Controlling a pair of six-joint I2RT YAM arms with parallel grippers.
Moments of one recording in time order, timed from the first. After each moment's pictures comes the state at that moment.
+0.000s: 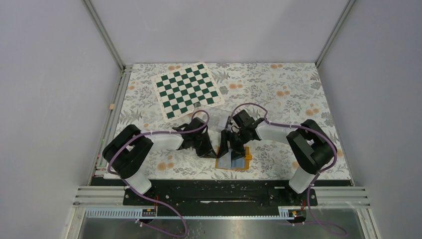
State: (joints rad) left arm -0.74 1.64 0.73 -0.12 0.36 -1.07; right arm 0.66 1.70 0.85 -0.35 -0.64 0.72
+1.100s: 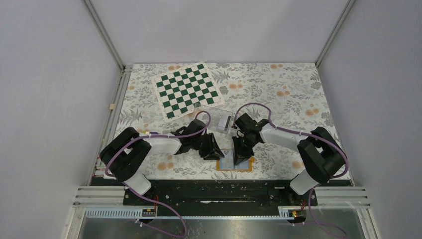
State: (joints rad) left arm -0.76 1.59 0.65 0.08 0.48 -1.11; right arm 0.69 1.57 0.84 -0.61 -0.41 0.55
